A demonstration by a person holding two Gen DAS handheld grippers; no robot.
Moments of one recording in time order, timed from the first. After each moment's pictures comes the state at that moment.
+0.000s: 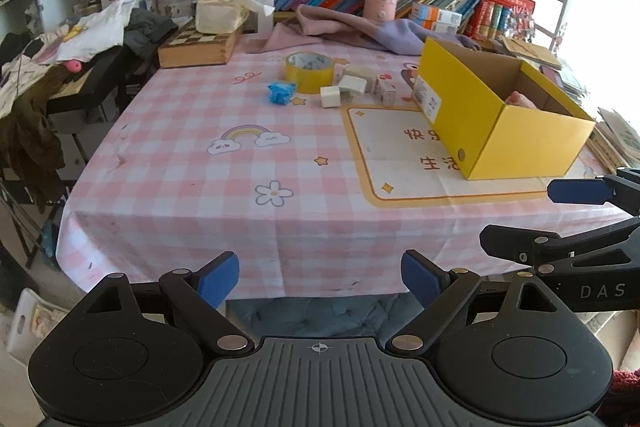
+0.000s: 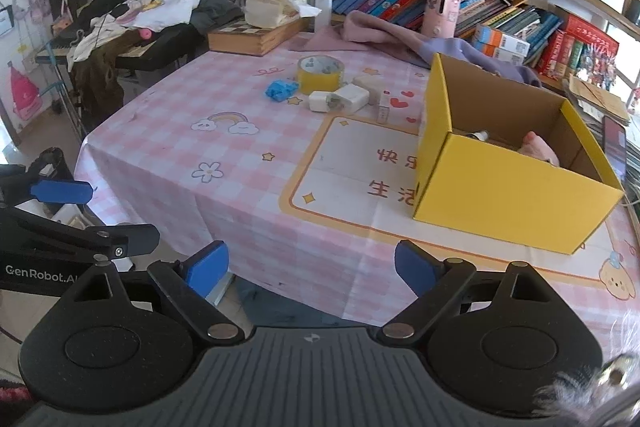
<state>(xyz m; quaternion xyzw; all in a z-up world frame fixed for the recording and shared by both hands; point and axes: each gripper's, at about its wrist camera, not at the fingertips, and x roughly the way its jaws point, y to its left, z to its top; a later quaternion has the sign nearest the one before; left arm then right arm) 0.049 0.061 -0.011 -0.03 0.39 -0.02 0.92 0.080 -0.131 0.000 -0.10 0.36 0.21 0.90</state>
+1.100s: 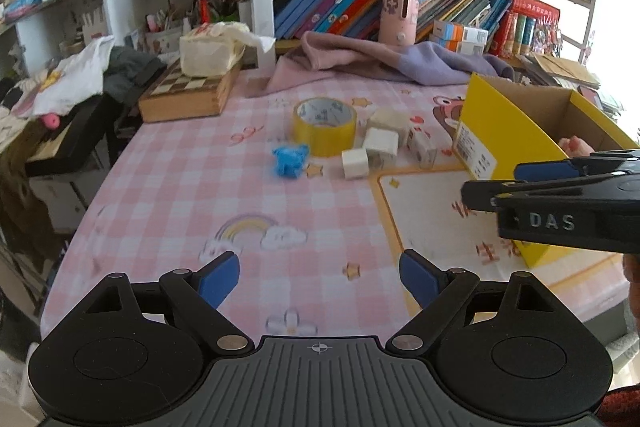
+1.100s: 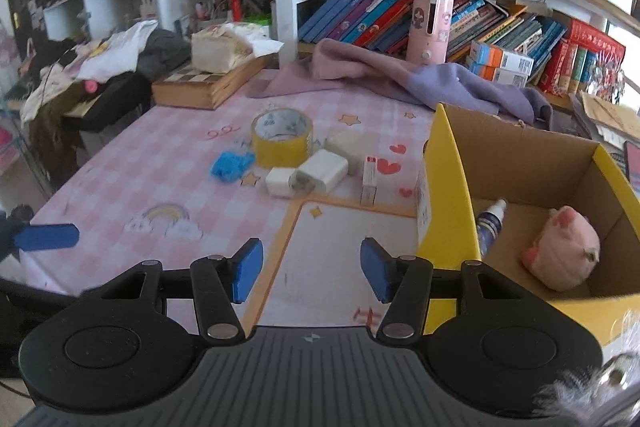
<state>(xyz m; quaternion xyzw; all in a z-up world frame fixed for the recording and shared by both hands) 0.180 0.064 -0.017 0.00 0.37 -0.01 0.93 0.238 -0.101 -0.008 -0.05 0.35 0.17 0.92</state>
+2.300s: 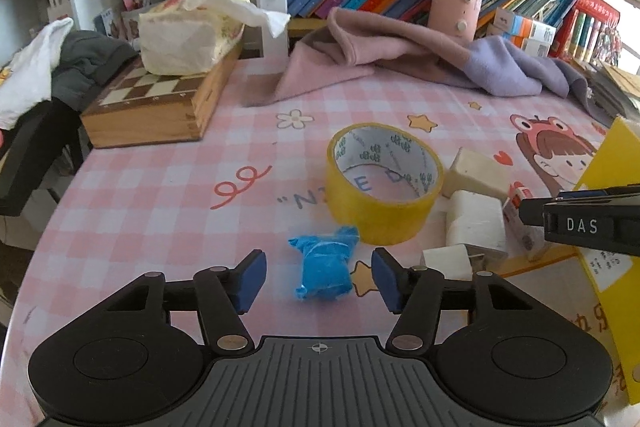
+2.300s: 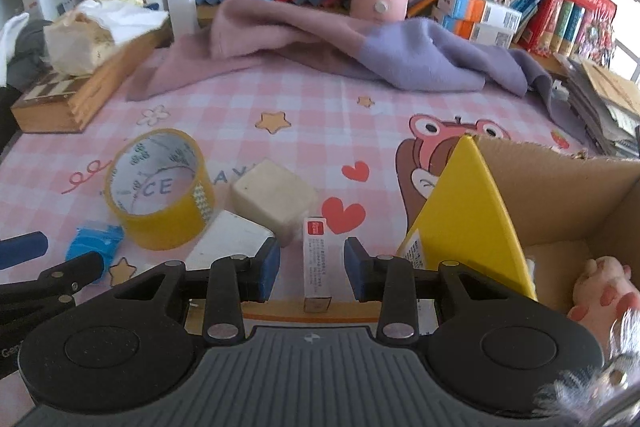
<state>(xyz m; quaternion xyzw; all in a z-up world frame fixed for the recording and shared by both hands) 0.359 0.096 -0.073 -0.01 0.40 0.00 0.92 0.417 -0.075 -0.063 -0.04 0.42 0.06 0.90</state>
